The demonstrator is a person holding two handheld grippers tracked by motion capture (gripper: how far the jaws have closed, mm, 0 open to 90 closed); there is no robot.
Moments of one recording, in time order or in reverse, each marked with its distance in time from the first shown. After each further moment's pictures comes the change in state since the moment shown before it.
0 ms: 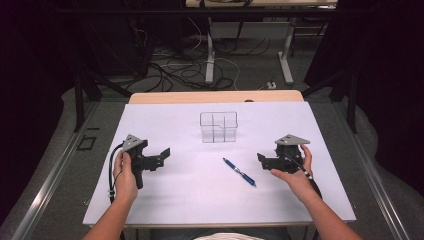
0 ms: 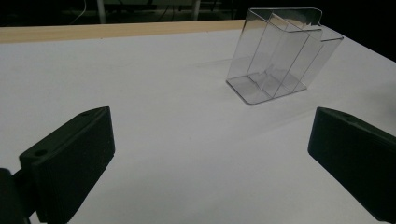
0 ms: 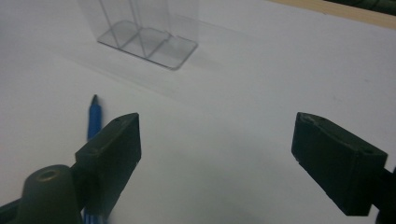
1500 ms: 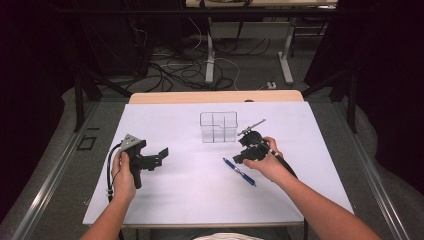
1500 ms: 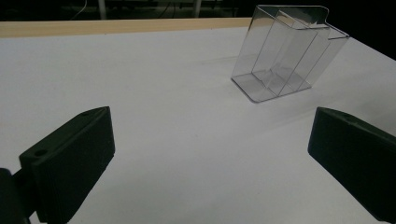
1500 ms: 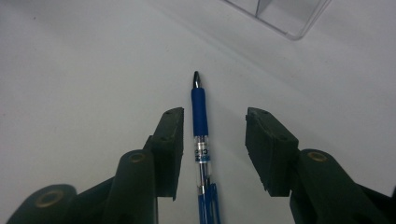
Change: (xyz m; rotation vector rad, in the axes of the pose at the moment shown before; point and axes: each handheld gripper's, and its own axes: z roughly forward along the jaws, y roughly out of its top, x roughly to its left) left arm 0.006 -0.001 0.001 -0.001 -0.003 -0.020; right arm 0.060 0.058 0.047 0.415 0.233 -0.015
